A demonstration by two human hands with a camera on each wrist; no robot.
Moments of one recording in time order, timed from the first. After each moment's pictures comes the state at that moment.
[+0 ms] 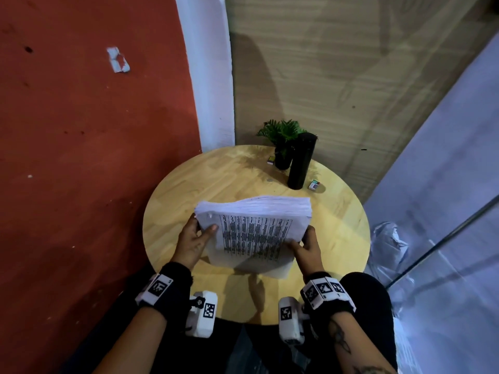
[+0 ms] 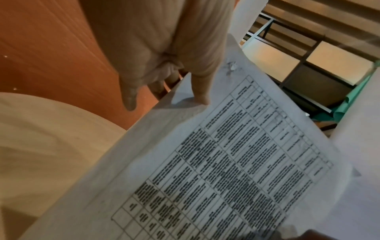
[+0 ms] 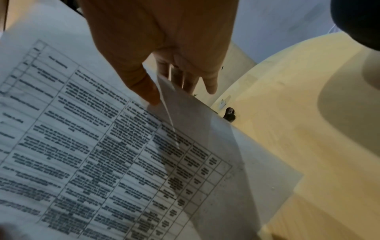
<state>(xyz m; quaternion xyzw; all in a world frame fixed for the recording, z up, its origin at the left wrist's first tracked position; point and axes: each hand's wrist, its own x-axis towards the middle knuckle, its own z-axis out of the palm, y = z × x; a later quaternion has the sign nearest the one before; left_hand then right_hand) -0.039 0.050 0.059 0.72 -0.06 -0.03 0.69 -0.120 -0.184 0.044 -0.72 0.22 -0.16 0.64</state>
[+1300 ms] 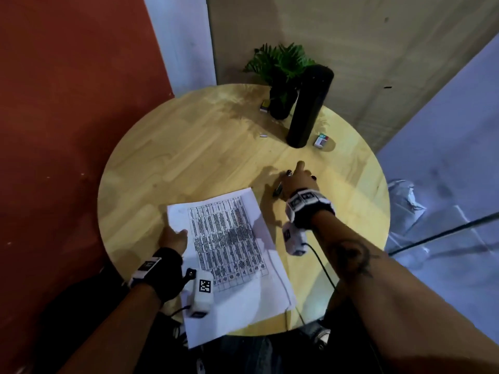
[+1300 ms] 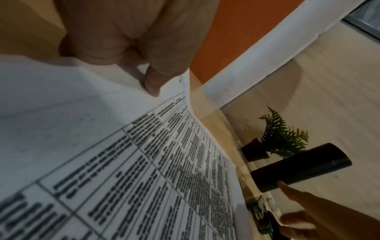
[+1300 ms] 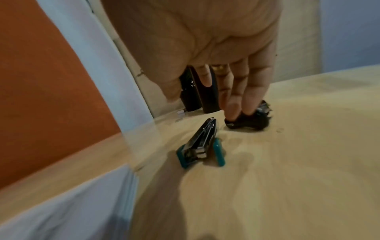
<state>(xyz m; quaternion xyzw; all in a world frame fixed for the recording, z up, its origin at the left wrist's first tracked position) 0.055 0.030 -0.078 0.87 0.24 -0.18 0.41 0.065 -0.262 -0.013 -0.90 0.34 0.07 0.27</state>
